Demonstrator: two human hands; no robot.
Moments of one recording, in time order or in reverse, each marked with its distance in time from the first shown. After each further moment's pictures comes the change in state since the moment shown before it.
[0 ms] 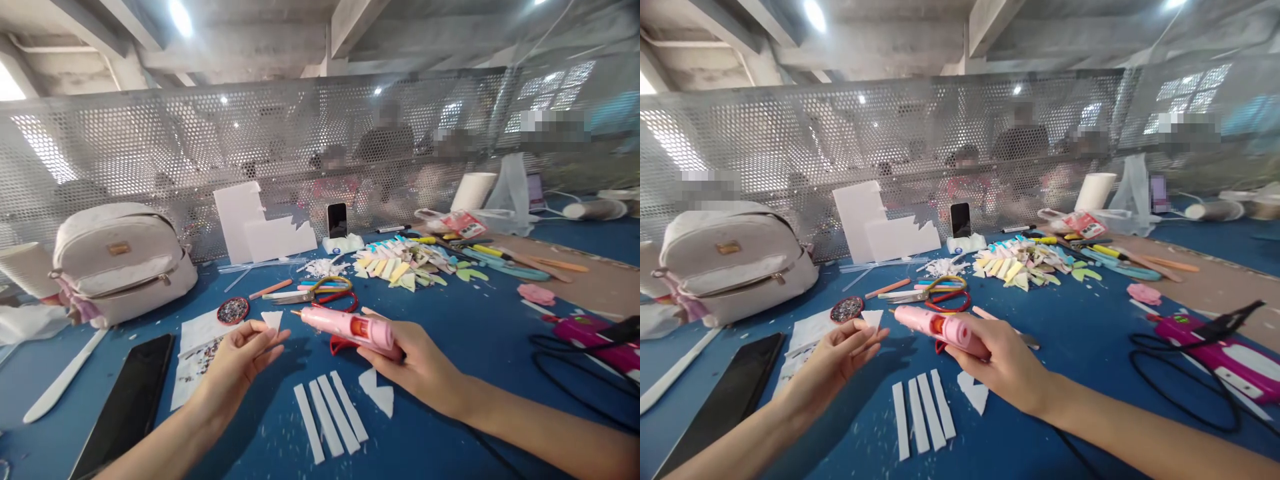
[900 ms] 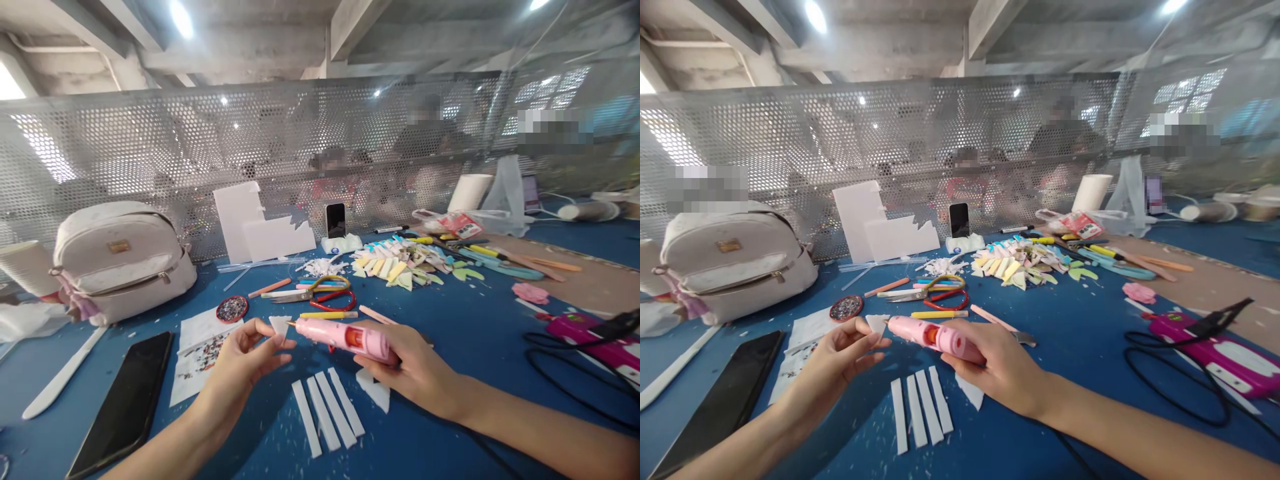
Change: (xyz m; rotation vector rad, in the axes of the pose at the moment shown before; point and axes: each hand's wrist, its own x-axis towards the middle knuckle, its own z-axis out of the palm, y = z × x) left_hand -0.007 -0.006 0.009 0.107 -0.062 0.081; right_hand -0.007 -0.005 0.000 -0.091 -0.007 -0.121
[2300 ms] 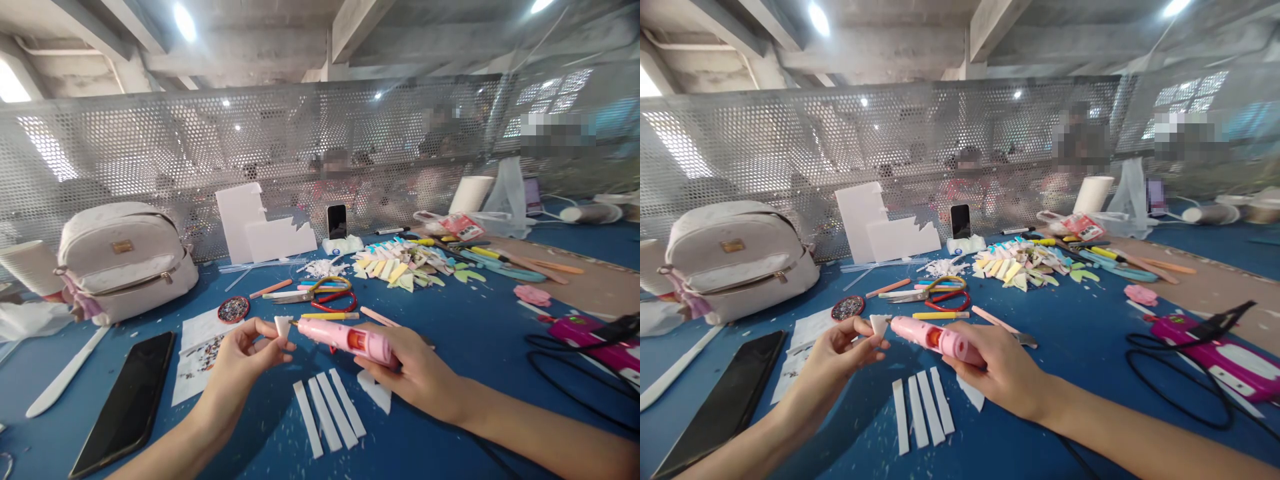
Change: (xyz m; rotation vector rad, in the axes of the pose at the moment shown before) left_hand -0.005 -0.002 0.006 0.120 0.059 0.168; right_hand 0.000 -0.002 0.001 -0.070 0.011 -0.018
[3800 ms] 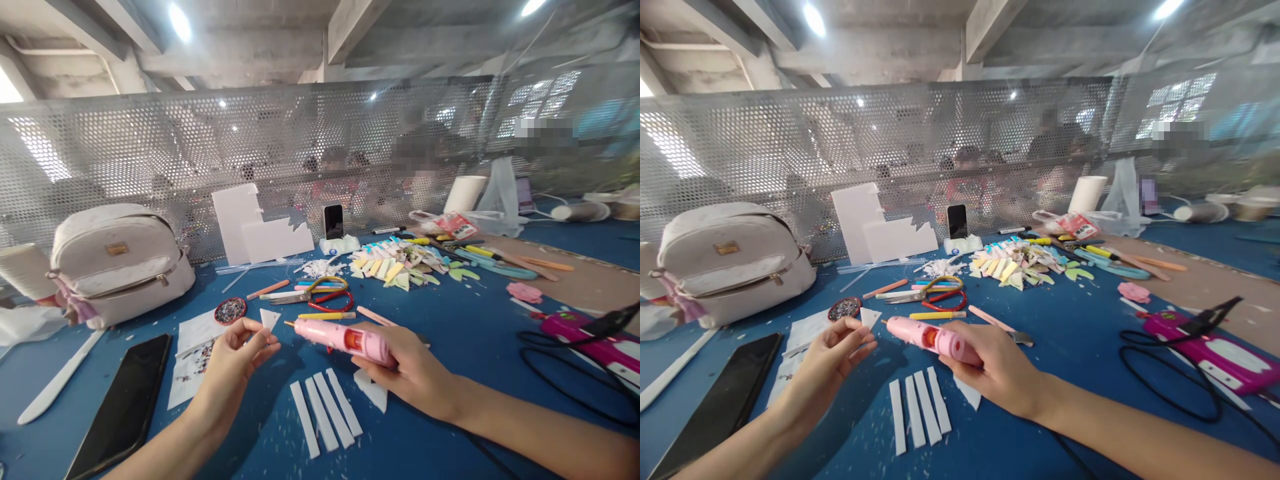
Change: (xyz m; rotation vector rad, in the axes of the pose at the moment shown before) left_hand 0.007 -0.007 -0.015 -0.010 0.034 -0.011; right_hand 0.000 0.001 0.000 0.161 -0.025 0.015
